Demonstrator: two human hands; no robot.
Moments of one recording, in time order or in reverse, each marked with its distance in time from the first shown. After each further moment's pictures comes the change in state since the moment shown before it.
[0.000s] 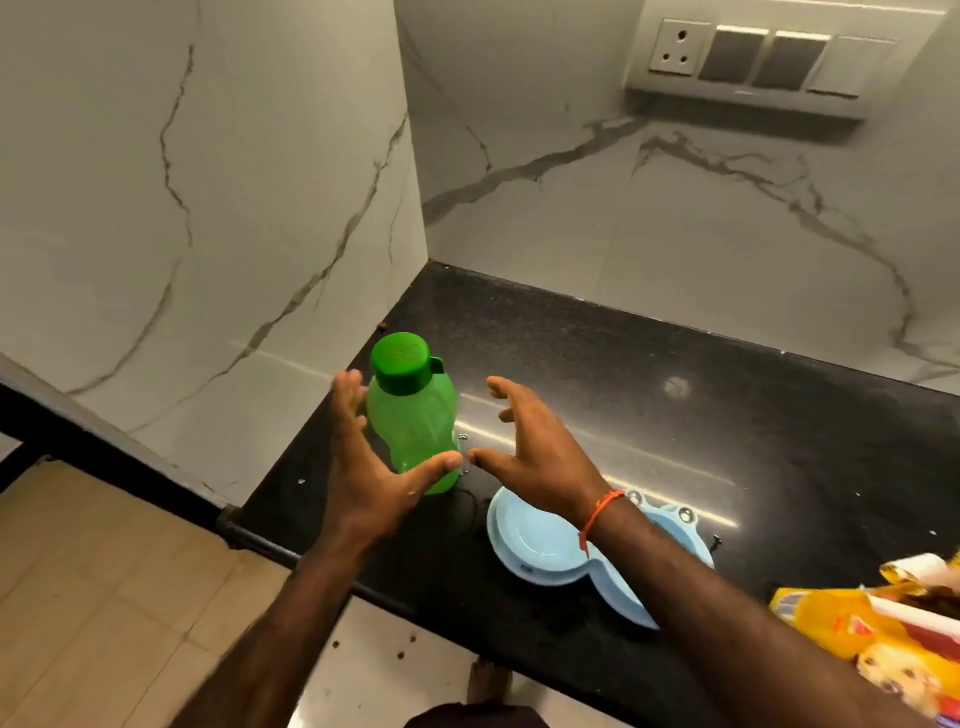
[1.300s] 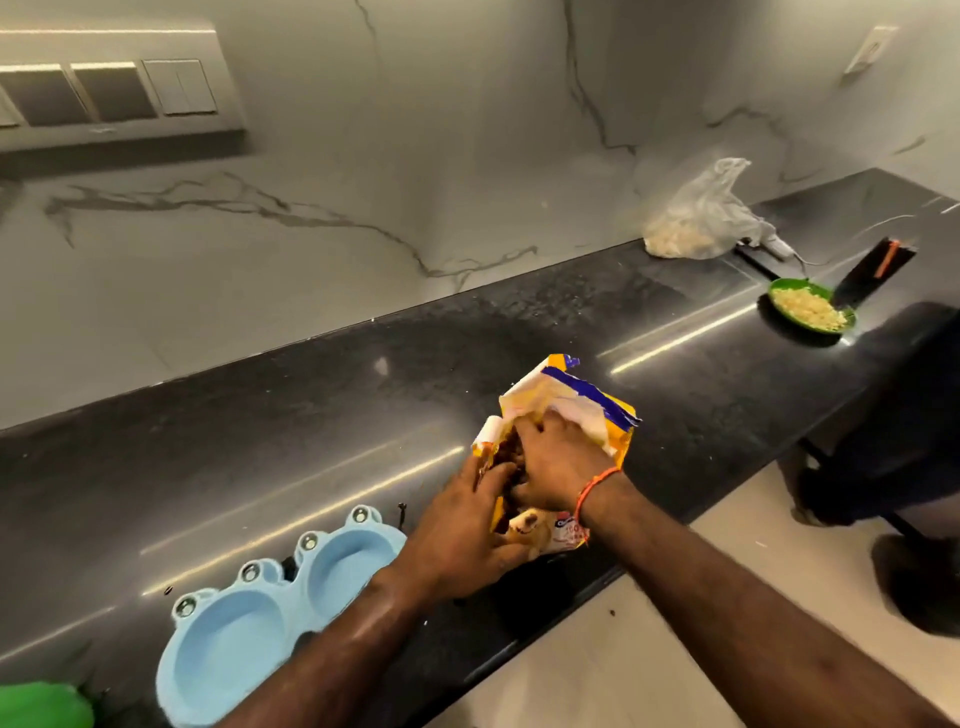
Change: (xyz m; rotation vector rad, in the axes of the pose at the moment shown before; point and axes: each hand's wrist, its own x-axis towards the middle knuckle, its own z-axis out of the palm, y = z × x) left_hand -0.127 0.174 0.286 0.139 -1.251 0.778; right_hand -0.253 0.151 -0.177 -0.495 0.126 1.037
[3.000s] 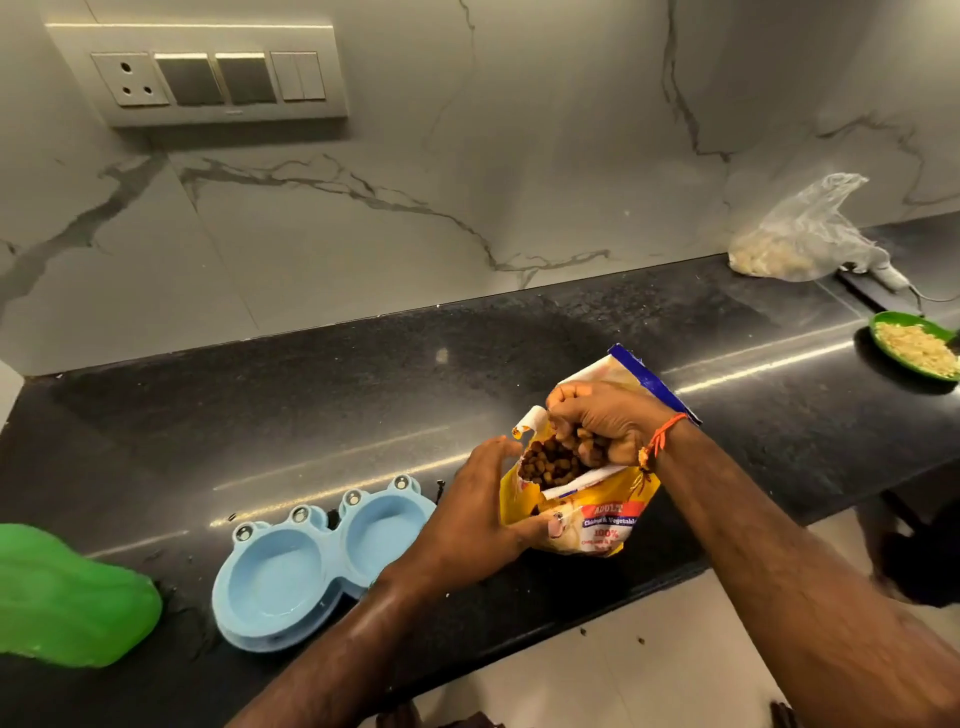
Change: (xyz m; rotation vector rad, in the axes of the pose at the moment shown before) left_hand -0.029 0.020 -0.017 -0.351 0.153 -0.287; right_hand 0.029 0.013 -0.043 1.170 -0.380 0.099
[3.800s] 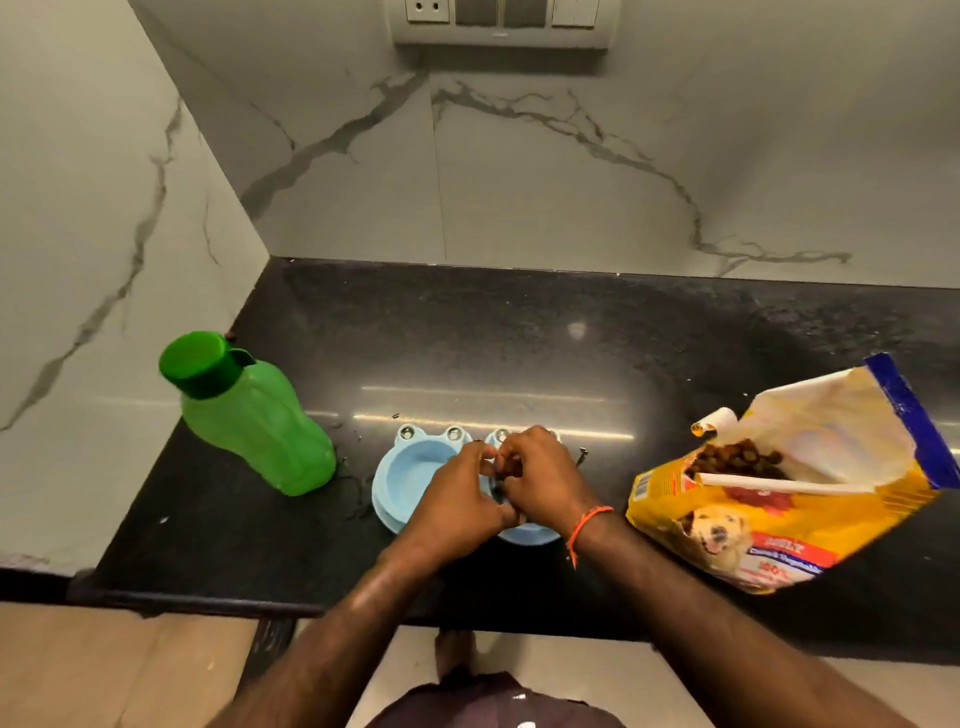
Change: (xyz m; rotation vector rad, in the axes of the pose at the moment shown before) left_hand -0.092 -0.088 -0.065 -0.062 0.296 -0.515; right_hand 0.028 0.054 0.230 -0.836 -0.077 -0.659
